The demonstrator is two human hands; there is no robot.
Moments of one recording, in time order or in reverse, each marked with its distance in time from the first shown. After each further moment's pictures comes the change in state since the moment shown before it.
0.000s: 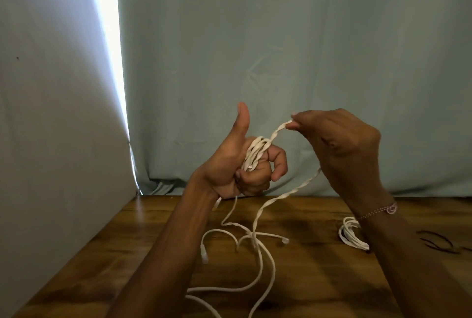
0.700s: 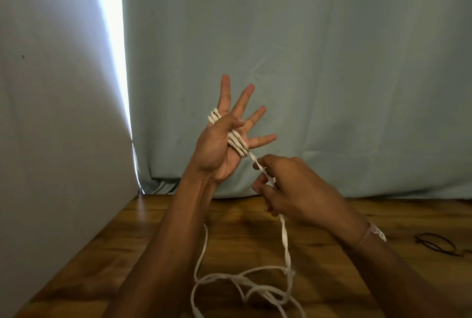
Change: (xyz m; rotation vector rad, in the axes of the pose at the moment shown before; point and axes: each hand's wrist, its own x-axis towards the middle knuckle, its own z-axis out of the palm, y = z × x) left_hand -0.003 0.007 -0.021 -0.097 0.582 0.539; right_hand 0.005 -0.069 0.014 0.331 -0.981 0.593
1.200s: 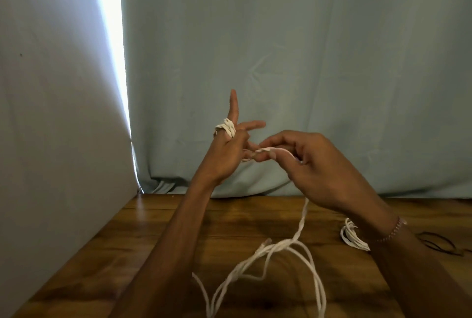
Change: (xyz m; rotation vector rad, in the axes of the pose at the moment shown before) left_hand -0.003 -0.018 -0.013 0.817 0.153 -0.038; right_hand -0.007 0.011 -0.030 0.274 0.249 -0.199
